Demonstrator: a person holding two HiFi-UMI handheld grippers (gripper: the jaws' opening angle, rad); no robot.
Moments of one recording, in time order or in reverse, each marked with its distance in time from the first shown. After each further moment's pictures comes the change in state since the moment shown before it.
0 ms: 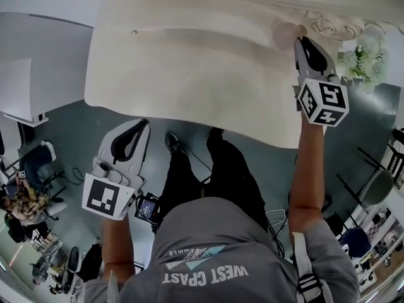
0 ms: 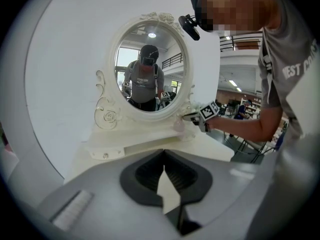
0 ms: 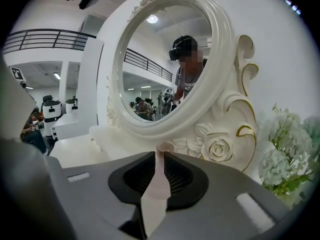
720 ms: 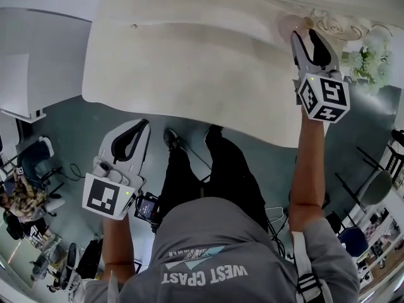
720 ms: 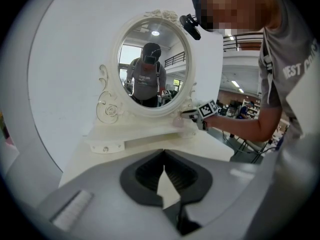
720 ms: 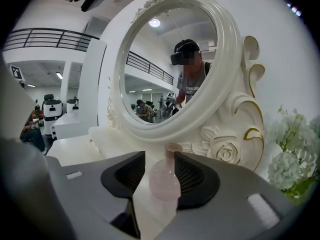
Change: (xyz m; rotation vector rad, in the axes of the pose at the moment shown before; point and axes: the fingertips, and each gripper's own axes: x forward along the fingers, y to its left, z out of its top) left arm 0.002 0.004 -0.018 -0.036 0.020 0.005; right arm 0.015 0.007 0.007 -0.021 -0.043 -0.002
